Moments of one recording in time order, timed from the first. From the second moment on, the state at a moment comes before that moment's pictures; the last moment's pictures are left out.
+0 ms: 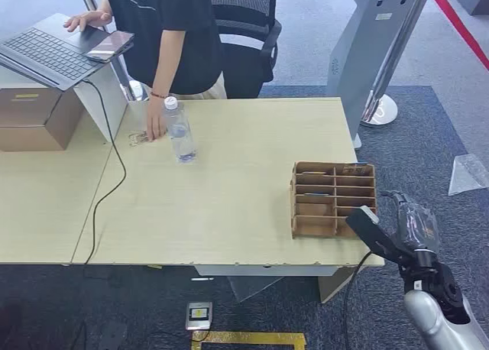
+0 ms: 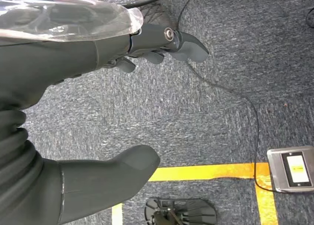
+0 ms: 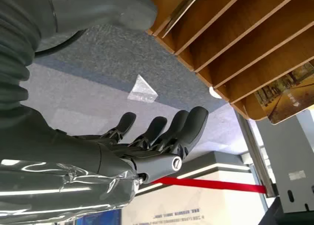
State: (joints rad) left arm -0.08 0.11 -0.57 -0.21 0.22 0.41 -0.12; right arm -0.04 -0.31 0.24 -1.59 0.81 -0.22 -0.11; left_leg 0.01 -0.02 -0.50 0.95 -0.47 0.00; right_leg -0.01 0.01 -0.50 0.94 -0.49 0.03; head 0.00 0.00
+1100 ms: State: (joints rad) left arm -0.08 0.11 -0.57 -0.21 0.22 0.41 -0.12; right arm -0.08 -0.31 0.31 -1.50 0.90 -0.21 -0.10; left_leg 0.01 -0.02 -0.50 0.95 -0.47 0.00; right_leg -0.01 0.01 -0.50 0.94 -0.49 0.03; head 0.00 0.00
